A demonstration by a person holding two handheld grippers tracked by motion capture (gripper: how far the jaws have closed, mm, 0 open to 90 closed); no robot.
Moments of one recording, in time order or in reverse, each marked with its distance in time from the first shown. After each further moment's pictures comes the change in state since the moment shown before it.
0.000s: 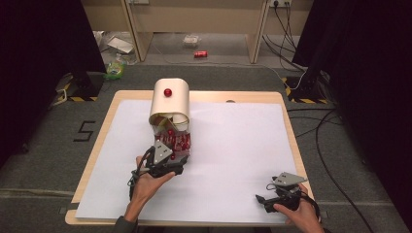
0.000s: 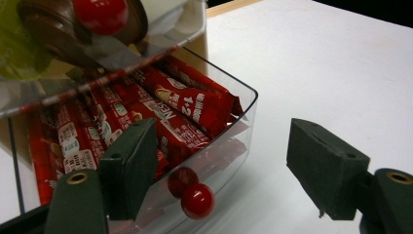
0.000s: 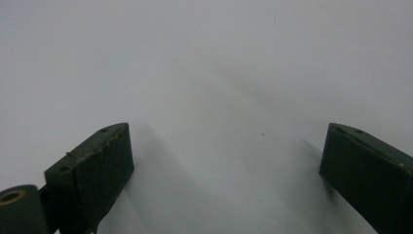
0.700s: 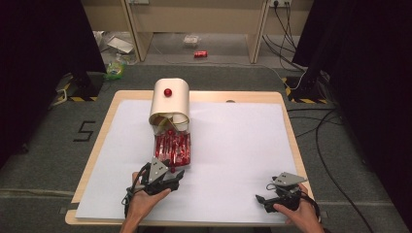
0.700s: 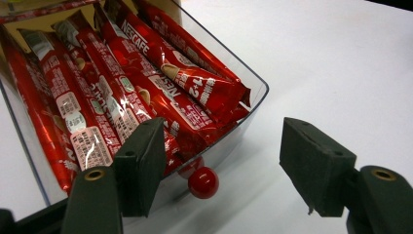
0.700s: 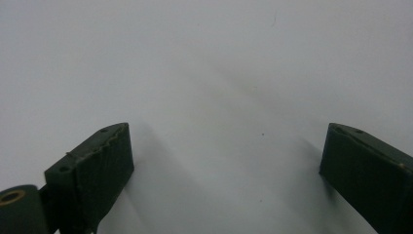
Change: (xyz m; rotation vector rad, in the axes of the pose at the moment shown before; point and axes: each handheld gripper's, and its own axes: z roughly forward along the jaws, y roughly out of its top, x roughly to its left) left arm -0.016 -0.033 -0.024 0.011 -0.018 -0.003; right arm 0.000 0.000 0.000 -0.001 -0.001 0.000
